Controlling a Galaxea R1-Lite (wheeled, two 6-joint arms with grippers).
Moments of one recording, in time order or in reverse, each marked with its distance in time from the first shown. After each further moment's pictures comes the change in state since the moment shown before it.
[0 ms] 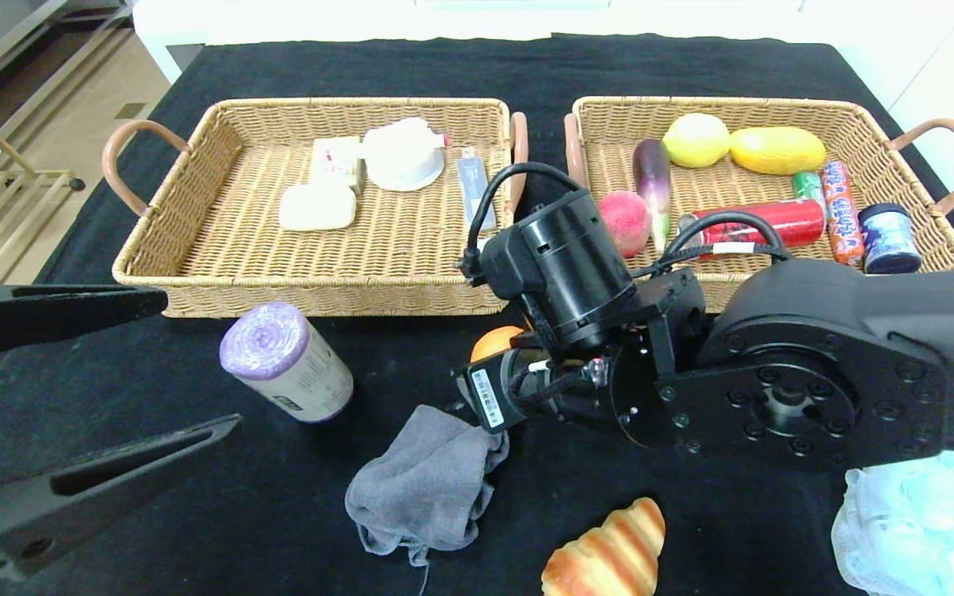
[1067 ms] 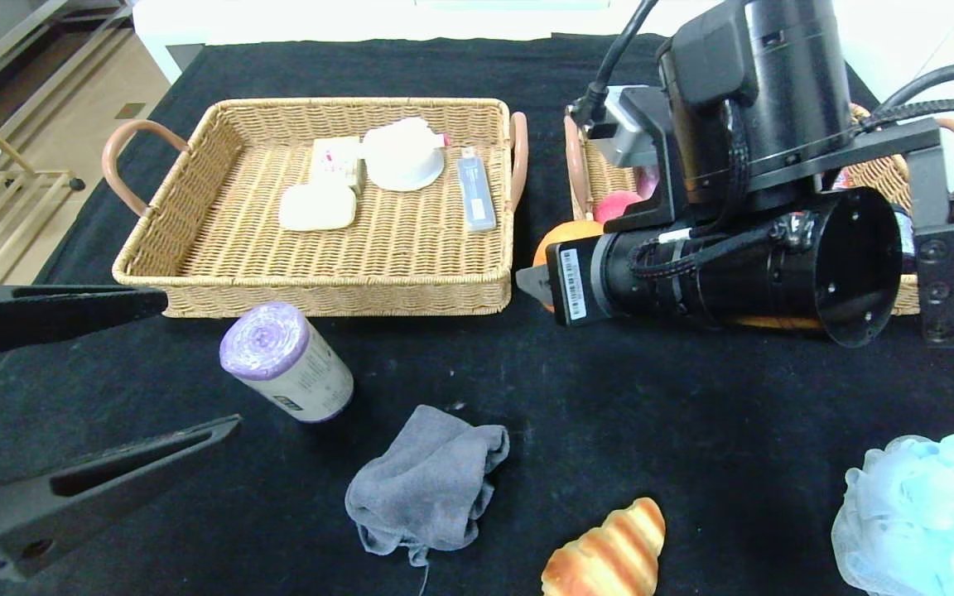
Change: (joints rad) left arm 0.000 0.000 0.000 0.001 0.000 0.000; right arm -0.089 -0.184 -0.012 0.001 0.000 -0.015
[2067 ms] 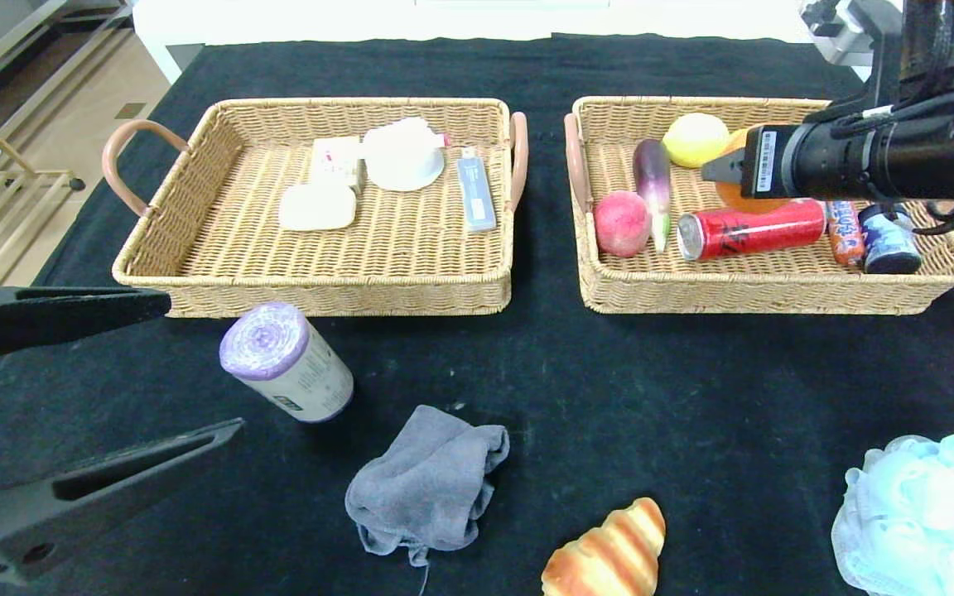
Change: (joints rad) left arm -0.006 0.001 0.002 0.000 0.000 0.000; right arm -0.452 -0.048 -0.091 -0.003 0.098 -0.072
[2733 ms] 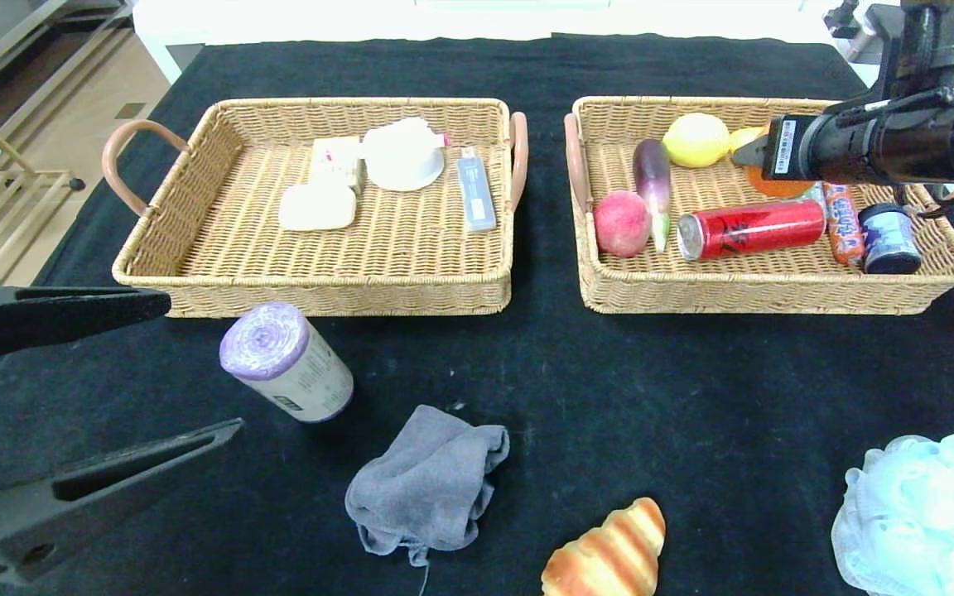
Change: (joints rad) left arm 0.000 -0.001 0.000 0.000 0.000 0.000; right arm -0.126 0.103 -0.126 -0.002 0.028 0.004
